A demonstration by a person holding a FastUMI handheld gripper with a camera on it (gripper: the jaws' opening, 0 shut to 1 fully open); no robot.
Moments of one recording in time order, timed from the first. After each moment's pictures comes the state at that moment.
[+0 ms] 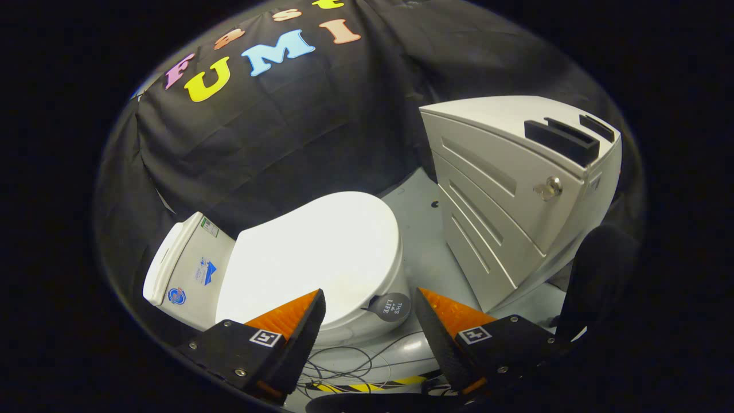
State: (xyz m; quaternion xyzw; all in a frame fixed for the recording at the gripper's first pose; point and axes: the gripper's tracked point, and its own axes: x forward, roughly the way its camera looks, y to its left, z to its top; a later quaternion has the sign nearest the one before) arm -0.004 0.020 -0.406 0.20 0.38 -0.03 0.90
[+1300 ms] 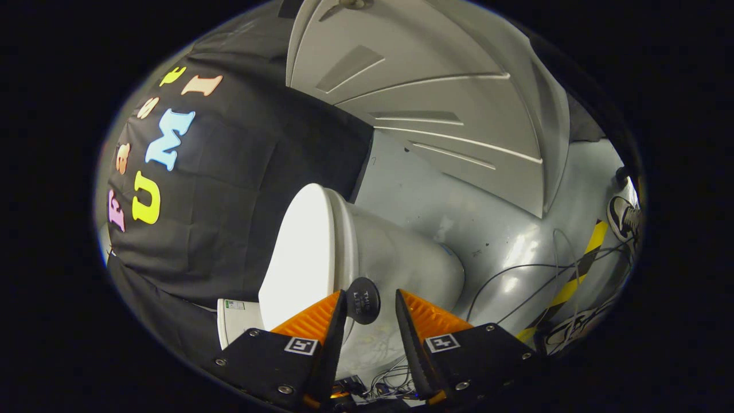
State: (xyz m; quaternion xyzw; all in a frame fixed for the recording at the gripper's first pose) arm 0.009 0.016 -0.500 0.52 0.34 -0.09 0.78
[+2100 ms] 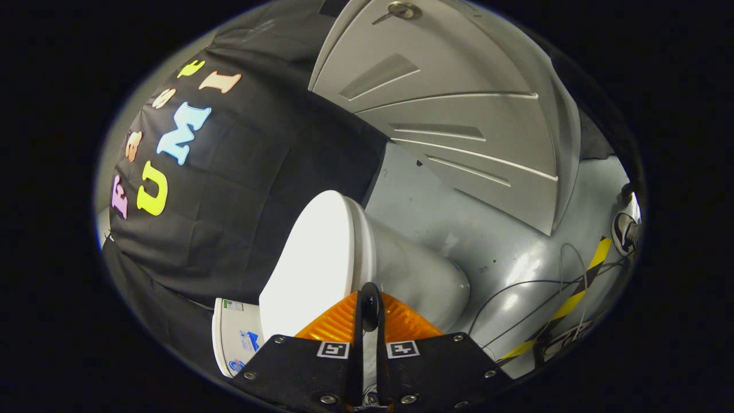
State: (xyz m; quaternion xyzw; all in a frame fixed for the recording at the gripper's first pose) arm 0.024 0.016 -0.486 0.49 0.30 -0.09 0.81
